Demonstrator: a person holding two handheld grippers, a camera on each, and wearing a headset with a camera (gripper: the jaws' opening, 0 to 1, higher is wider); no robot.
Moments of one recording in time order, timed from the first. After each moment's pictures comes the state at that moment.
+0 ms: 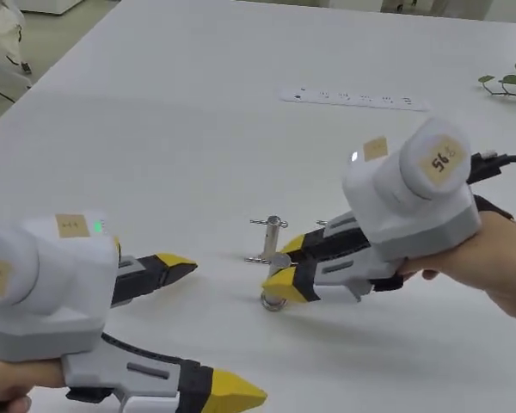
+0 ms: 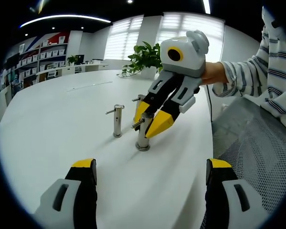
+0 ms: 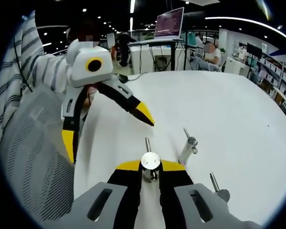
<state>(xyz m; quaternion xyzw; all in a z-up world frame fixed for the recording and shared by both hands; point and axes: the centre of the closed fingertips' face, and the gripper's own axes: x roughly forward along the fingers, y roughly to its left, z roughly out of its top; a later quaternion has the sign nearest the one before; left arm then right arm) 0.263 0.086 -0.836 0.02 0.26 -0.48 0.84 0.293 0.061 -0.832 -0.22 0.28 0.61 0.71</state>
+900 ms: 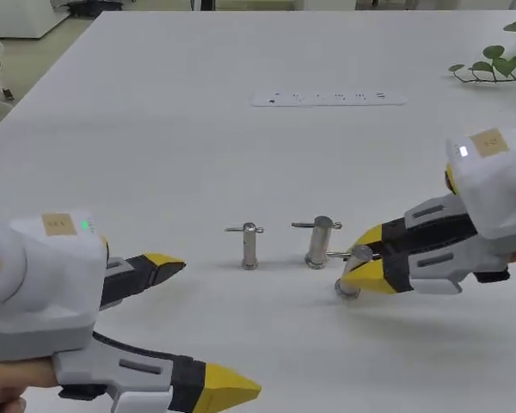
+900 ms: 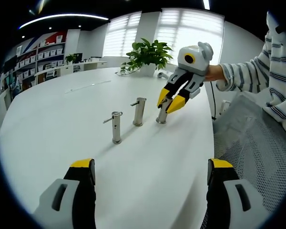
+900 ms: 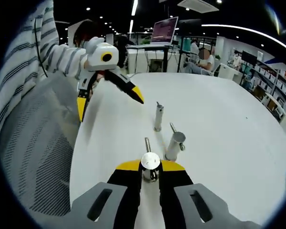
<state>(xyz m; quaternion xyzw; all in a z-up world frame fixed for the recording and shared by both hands) 0.271 0.077 -0.828 0.04 0.28 -0.48 0.83 0.312 -0.041 -0.815 -0.23 0.25 0.59 0.73</state>
